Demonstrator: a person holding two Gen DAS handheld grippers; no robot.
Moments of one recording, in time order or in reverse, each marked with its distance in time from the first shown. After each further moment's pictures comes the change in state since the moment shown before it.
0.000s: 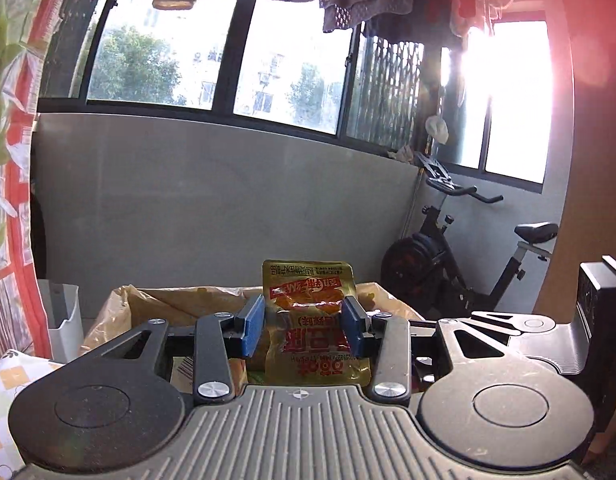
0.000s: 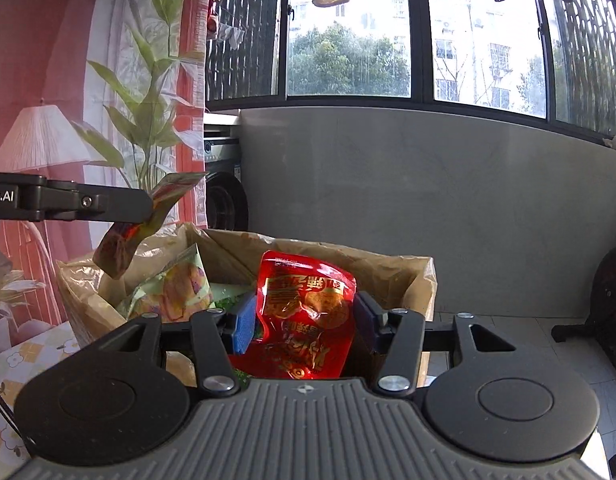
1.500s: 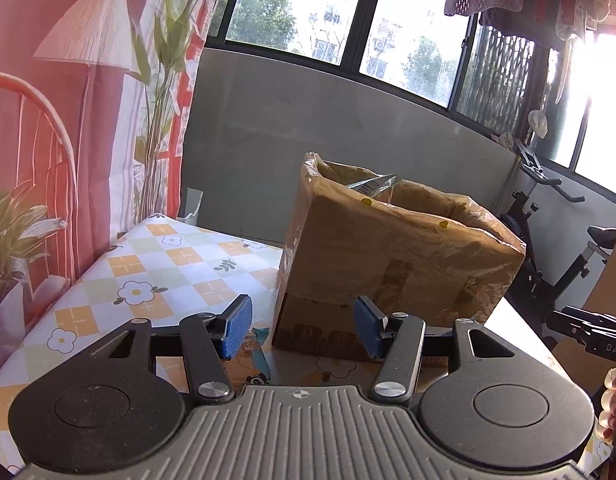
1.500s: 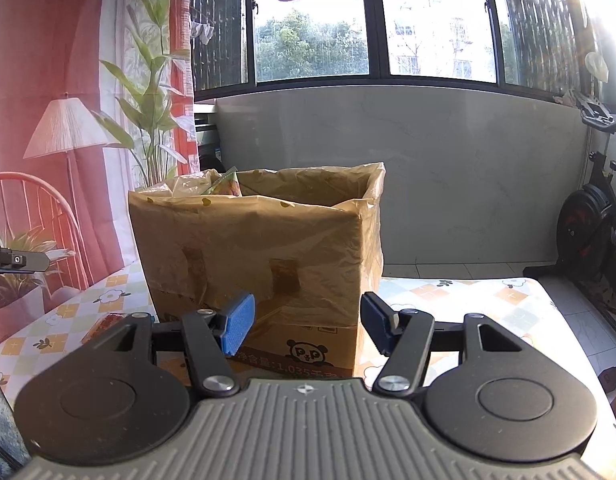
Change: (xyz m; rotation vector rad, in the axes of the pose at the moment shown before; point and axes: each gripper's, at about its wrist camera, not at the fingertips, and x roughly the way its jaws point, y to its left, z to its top) left arm -0.188 0.052 -0.097 -0.226 0.119 0.293; right arm -0.160 0.032 -0.096 0.123 0.015 -0.054
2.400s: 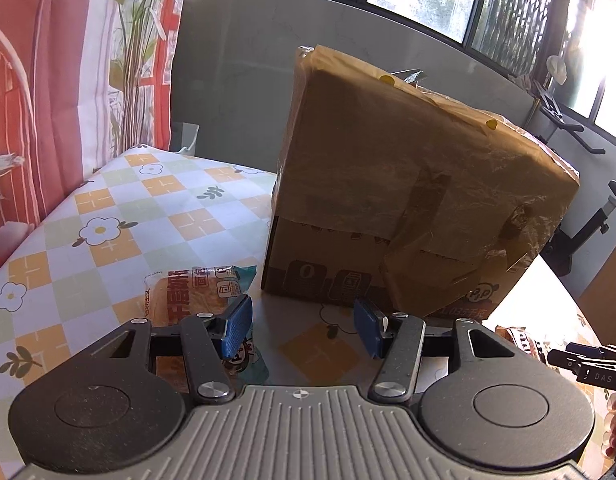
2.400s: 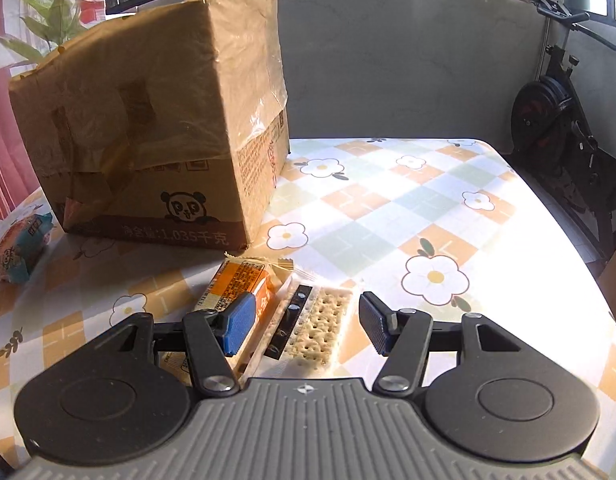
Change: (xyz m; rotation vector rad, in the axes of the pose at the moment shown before) left arm 0.089 -0.007 -0.034 0.006 0.202 0.021; right arm 0.059 -0.069 -0.076 0.094 0.338 -0.156
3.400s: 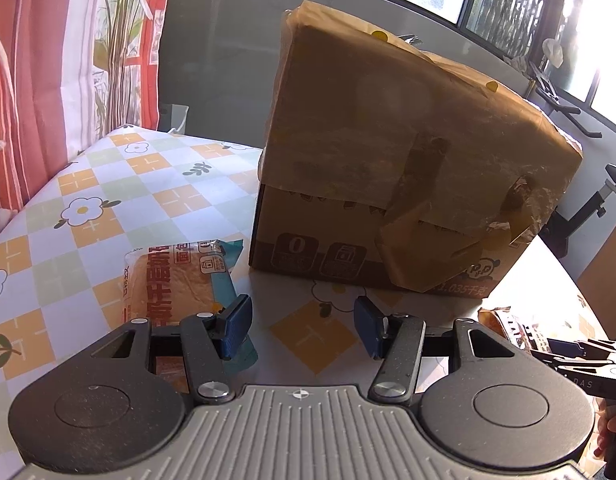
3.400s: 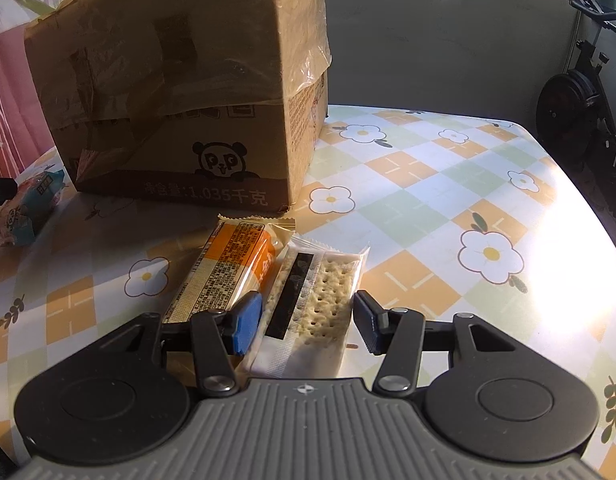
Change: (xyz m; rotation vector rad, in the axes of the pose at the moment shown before) left arm 0.014 -0.005 -0.010 0.009 0.056 -0.015; right arm 0.020 0.028 -0.007 -0.063 0.074 0.050
